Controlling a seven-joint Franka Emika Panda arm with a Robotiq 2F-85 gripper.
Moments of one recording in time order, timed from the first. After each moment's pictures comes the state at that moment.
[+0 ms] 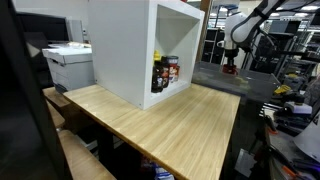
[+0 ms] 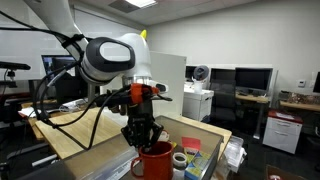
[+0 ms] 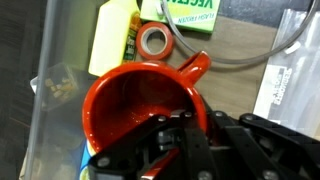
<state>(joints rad) -0.35 0.13 -0.34 -2.33 -0.48 2.47 -0.52</state>
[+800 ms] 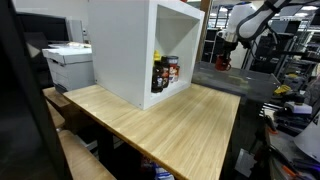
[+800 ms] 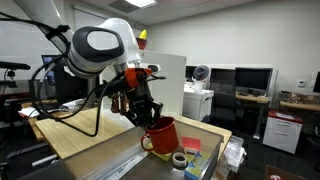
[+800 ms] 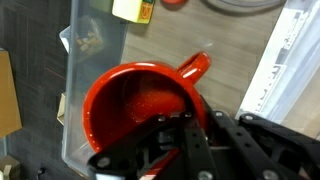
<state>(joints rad) -0.32 0.01 -0.34 -2.42 -0.55 2.67 -0.46</state>
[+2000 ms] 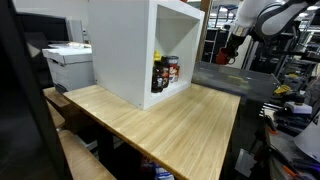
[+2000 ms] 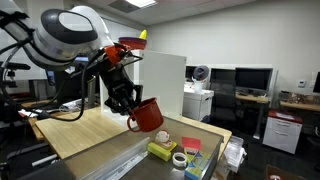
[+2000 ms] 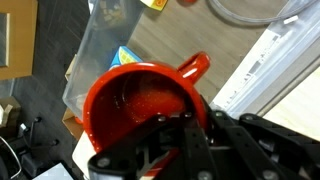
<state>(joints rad) -0.32 -0.26 -0.29 -2.61 -0.85 2.67 -0.45</state>
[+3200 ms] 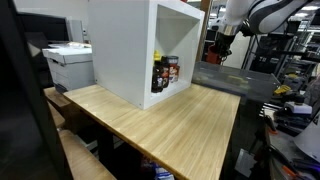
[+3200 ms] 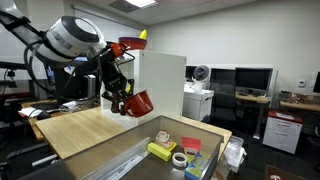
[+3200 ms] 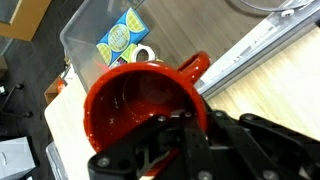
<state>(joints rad) -0.18 -0.26 -0.16 -2.57 -0.96 2.48 -0.45</state>
